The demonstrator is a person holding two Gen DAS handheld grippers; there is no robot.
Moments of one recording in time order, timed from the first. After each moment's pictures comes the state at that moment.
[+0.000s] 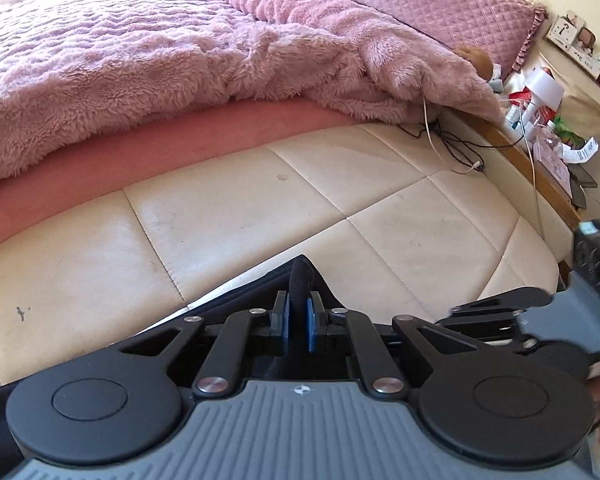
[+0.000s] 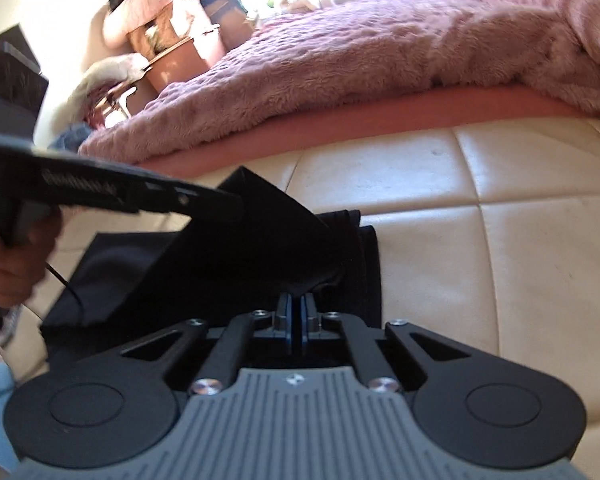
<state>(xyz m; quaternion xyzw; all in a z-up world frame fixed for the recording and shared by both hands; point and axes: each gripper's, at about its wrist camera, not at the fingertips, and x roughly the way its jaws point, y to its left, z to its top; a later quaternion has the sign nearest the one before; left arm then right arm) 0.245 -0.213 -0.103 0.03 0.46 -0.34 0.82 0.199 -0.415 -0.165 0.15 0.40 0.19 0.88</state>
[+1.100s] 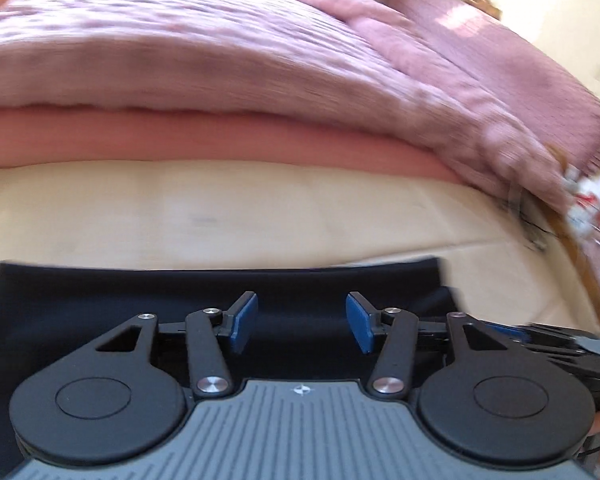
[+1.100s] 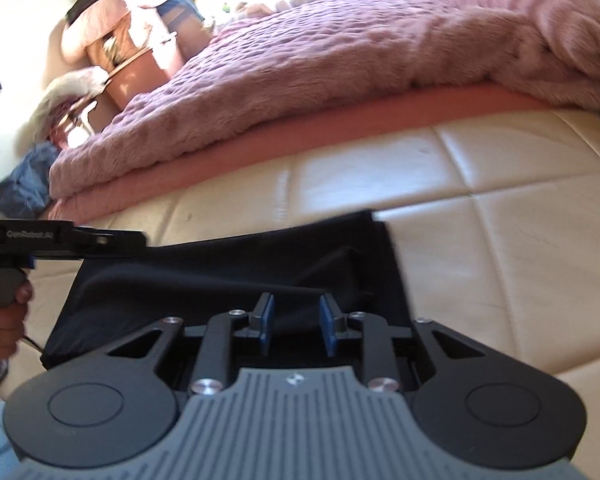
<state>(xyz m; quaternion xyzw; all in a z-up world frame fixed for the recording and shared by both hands) 0.208 -0.029 -0.100 -0.10 0.45 -0.18 0.87 0.180 -0.361 -0.133 0.15 0.41 0.13 0.89</state>
